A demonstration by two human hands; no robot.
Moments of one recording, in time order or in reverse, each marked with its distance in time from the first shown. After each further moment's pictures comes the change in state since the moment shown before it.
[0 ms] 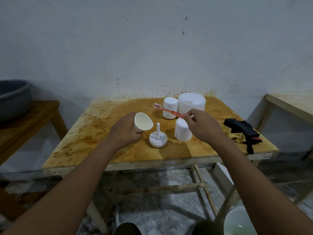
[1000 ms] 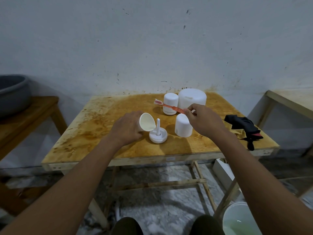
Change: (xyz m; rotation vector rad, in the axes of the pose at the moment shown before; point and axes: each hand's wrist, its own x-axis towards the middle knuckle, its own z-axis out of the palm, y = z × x) left_hand -0.001 0.003 0.005 0.172 -0.081 0.112; right_hand 0.002 0.000 -0.004 -0.054 -0.011 -0.011
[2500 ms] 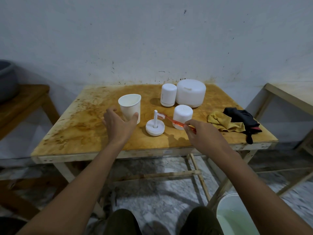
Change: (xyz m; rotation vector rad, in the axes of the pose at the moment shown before) left_hand -0.015 0.018 0.030 -0.529 0.421 -0.729; right_hand -0.057 0.006 0.016 -0.053 -0.122 -0.006
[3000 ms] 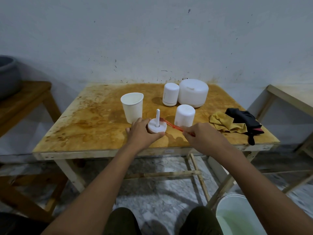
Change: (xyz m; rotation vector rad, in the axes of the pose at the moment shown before) left_hand -0.032 0.004 0.028 0.312 -0.427 0.239; right_hand 0.005 -0.004 -0.003 -0.078 -0.175 -0.034
